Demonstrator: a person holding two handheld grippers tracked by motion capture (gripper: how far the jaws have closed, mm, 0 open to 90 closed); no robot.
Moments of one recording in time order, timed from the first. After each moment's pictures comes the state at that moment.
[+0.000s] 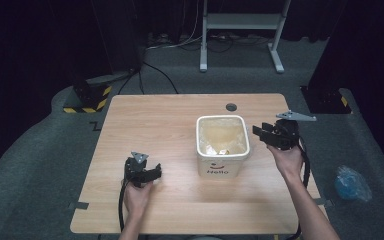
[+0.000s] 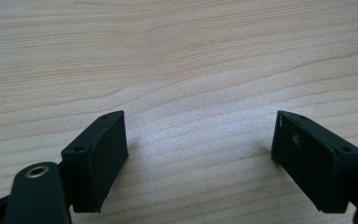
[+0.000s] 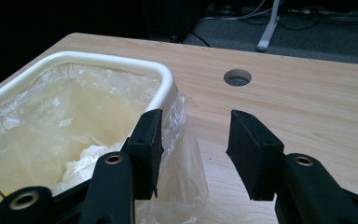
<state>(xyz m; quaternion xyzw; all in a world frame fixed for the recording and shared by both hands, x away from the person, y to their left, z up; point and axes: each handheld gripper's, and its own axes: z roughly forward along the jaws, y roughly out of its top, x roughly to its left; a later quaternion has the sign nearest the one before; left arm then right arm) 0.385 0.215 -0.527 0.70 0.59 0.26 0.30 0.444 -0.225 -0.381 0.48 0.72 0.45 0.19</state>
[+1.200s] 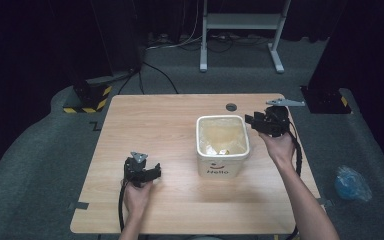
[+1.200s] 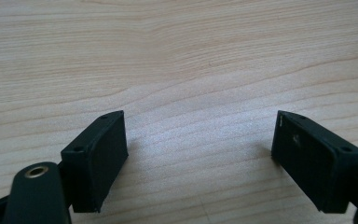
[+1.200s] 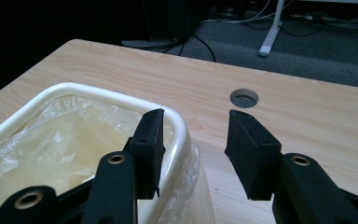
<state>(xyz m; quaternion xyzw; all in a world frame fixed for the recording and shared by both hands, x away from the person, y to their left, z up) 0.386 0.216 -0.528 0.69 0.60 0.26 0.30 0.474 -0.200 -0.362 0.47 0.73 0.45 0.20</state>
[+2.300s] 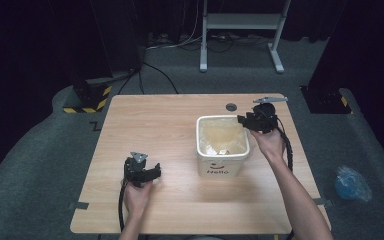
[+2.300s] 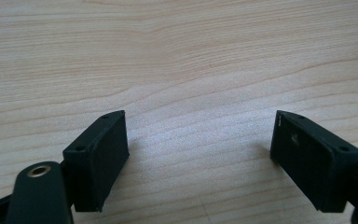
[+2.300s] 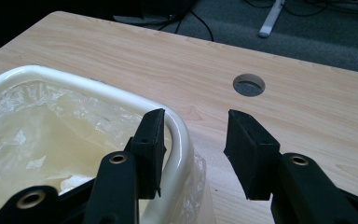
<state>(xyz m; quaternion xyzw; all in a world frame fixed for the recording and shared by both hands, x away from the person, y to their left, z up) 0.386 0.216 -0.528 0.69 0.60 0.26 0.30 0.501 -0.179 -0.382 0.48 0.76 0.40 0.19</state>
